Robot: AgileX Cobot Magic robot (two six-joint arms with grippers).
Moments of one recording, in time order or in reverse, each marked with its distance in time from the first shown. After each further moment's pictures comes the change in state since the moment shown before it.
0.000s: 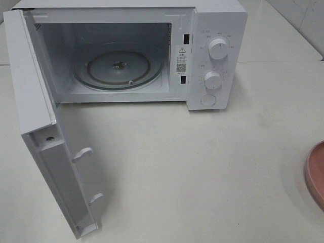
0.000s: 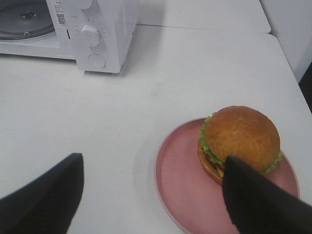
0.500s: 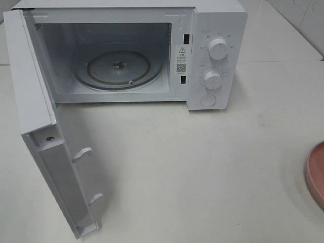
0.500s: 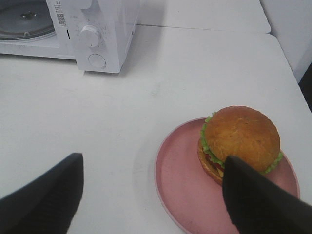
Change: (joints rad) left arm 0.000 0.000 0.000 0.000 0.000 0.000; right arm 0.000 0.000 0.000 0.000 0.000 0.000
